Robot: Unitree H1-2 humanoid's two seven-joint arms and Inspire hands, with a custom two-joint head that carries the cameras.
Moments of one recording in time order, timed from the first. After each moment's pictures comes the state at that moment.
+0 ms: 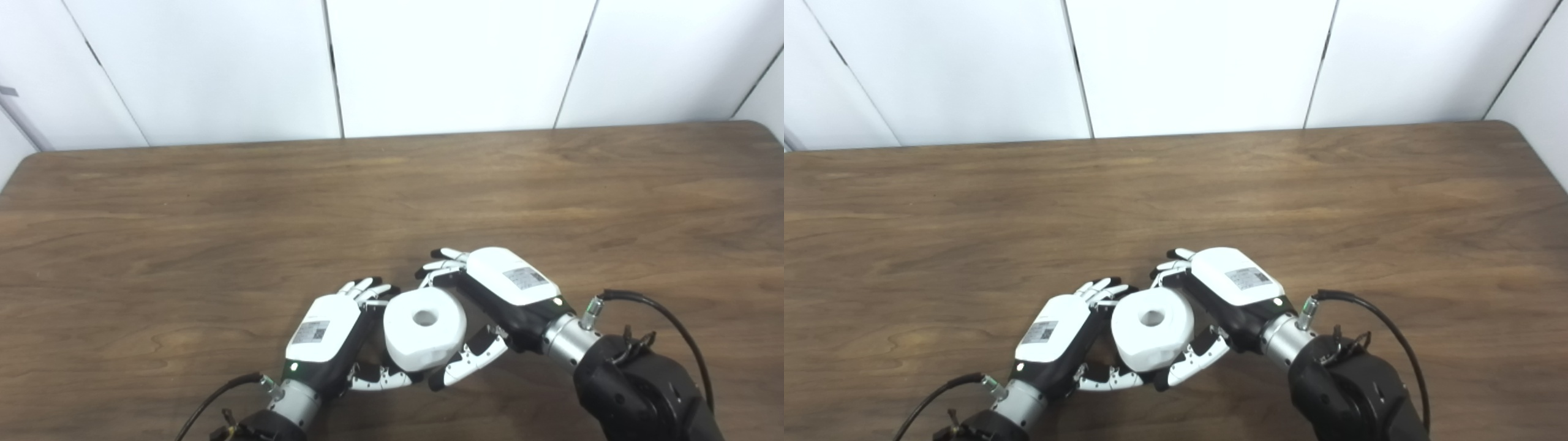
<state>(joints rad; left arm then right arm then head) 0.12 0.18 -0.43 -0.34 0.90 0.12 -0.21 -0.06 -0.22 0.33 -0.66 -0.94 0.26 0.74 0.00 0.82</state>
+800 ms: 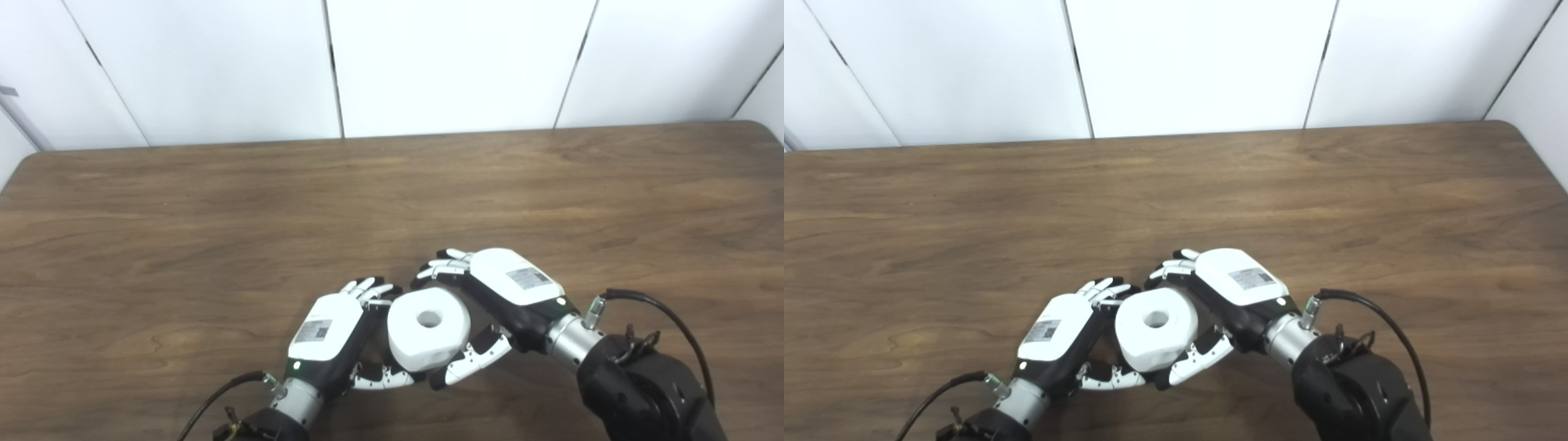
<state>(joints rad) 0.11 0.18 -0.45 -0.34 0.90 0.14 -0.22 -0.06 -0.22 0.31 -0.68 -0.96 0.27 0.78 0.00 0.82</state>
